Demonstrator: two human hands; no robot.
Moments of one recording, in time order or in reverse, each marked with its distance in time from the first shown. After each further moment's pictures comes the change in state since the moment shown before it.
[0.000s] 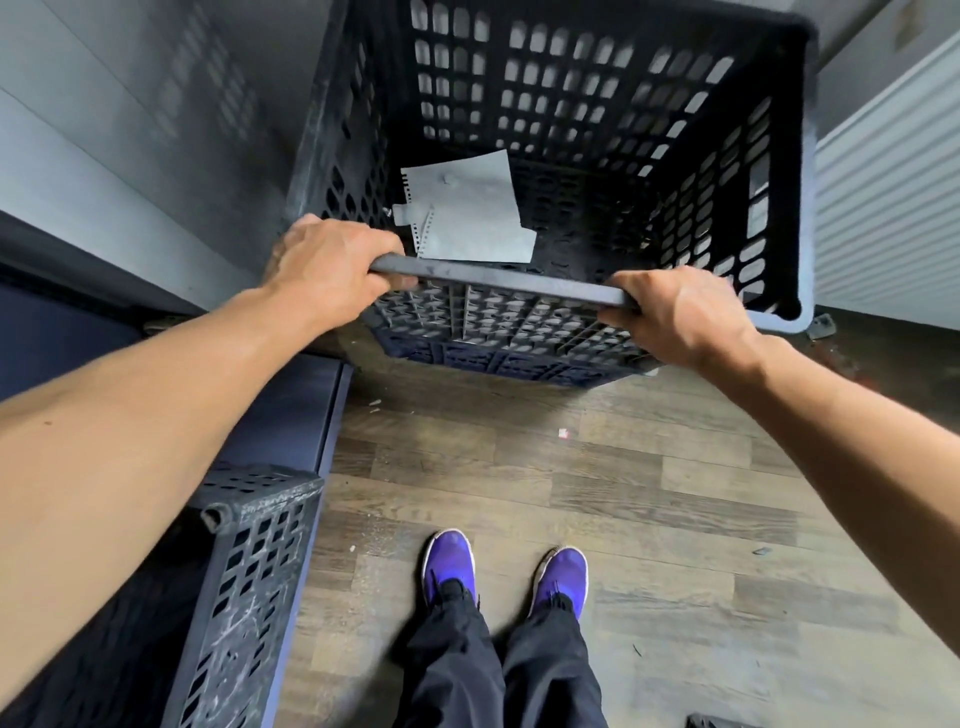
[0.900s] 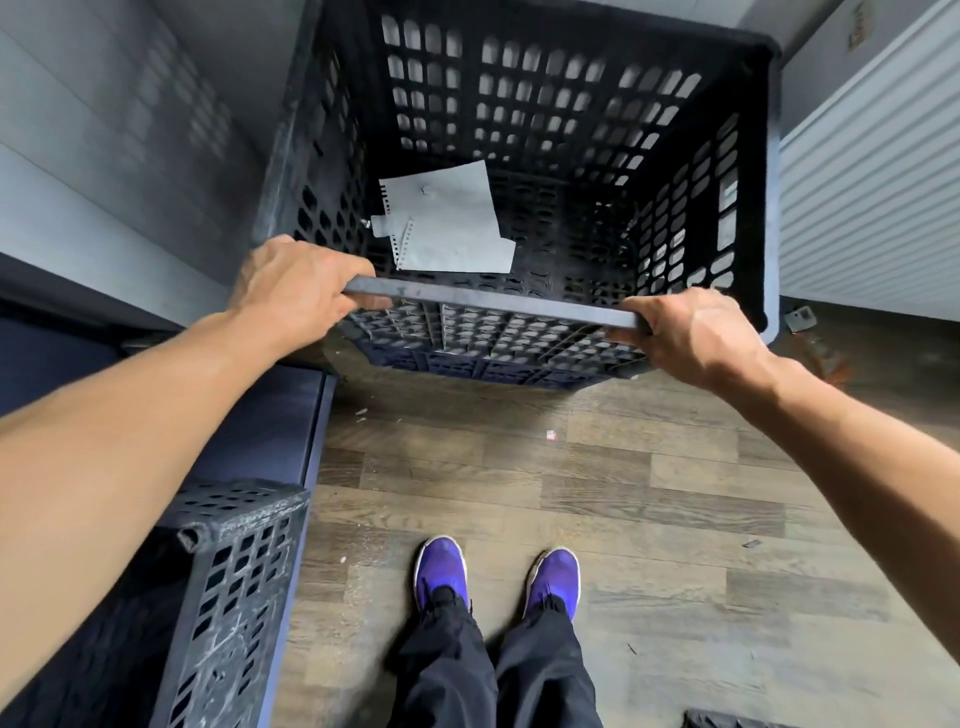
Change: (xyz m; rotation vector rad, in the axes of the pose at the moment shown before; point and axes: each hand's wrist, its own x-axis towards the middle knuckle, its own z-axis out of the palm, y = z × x) left_hand 0.002 -0.001 0.007 0.144 -0.069 -0.008; right_hand -0.020 0.041 0.012 0.014 -0.041 0.012
